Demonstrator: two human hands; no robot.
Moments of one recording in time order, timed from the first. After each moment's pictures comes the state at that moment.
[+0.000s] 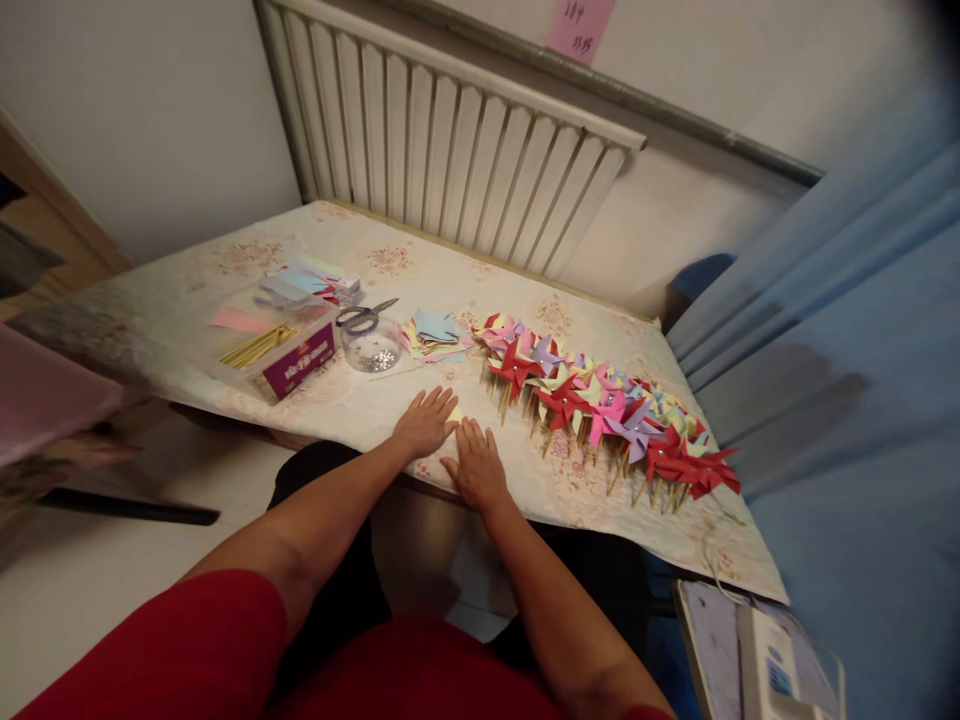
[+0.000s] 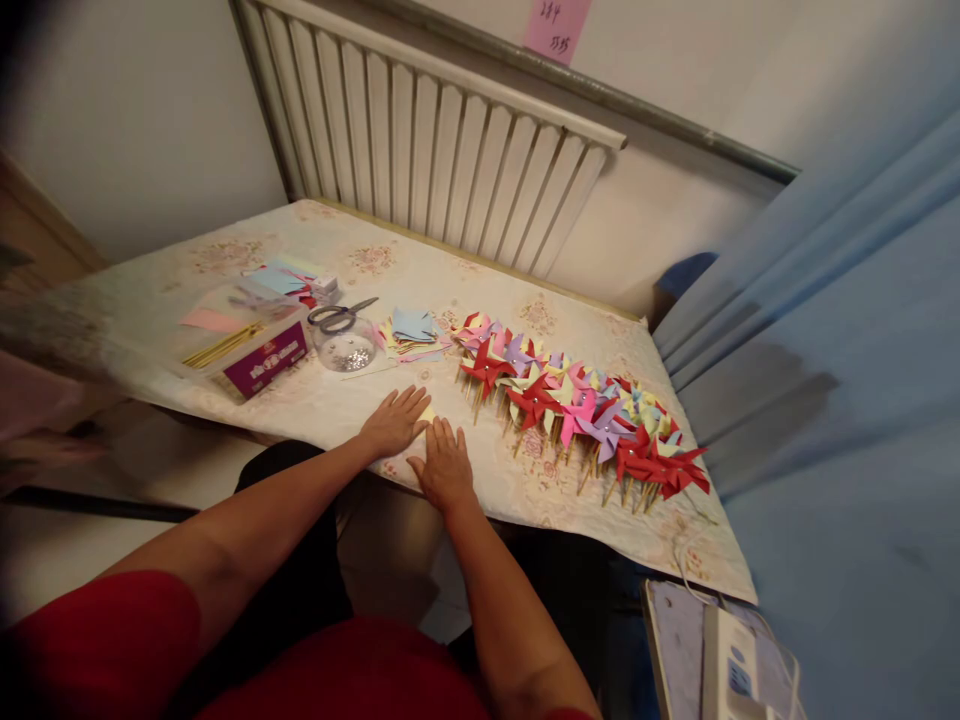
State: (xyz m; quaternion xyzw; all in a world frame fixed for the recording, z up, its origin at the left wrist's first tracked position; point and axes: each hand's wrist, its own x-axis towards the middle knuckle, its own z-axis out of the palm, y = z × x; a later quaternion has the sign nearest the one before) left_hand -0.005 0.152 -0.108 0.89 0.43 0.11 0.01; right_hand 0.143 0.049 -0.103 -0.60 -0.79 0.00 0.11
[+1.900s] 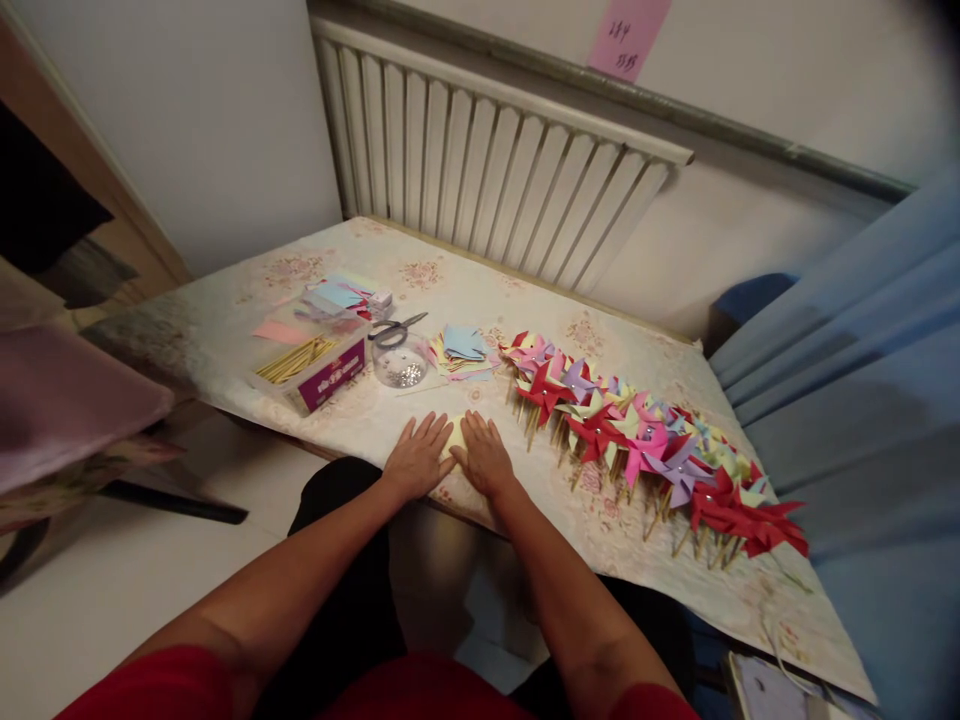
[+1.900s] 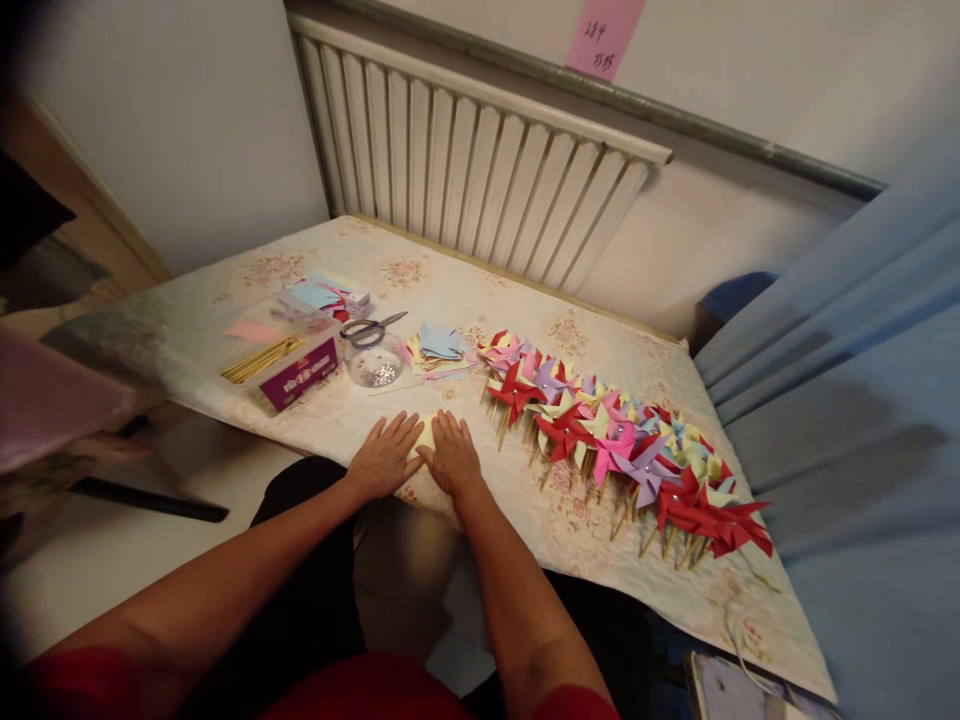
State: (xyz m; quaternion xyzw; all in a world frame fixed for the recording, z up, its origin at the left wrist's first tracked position) left_hand -0.056 0.116 -0.104 0.86 0.50 0.14 0.00; right_hand 0.124 0.122 -0.104 -0.54 -0.83 0.03 0.14
